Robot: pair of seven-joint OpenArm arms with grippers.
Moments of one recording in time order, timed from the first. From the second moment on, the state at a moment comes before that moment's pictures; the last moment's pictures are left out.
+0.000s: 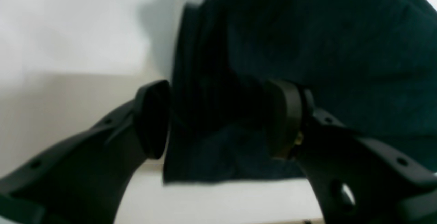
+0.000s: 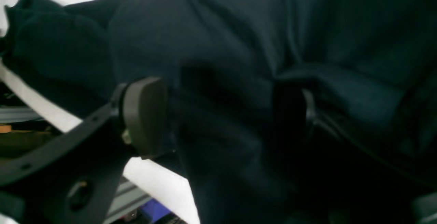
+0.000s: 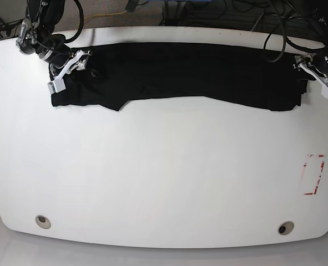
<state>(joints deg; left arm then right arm) 9.1 -15.2 -49.3 85.7 -32.6 -42.8 67.9 -19.1 11.1 30.9 92.1 50.7 41.5 -64.5</state>
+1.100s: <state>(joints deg) 9.3 -15.0 -44.3 83.3 -27.7 -42.8 61.1 -15.0 11.3 31.0 88.4 46.4 41.2 -64.5</state>
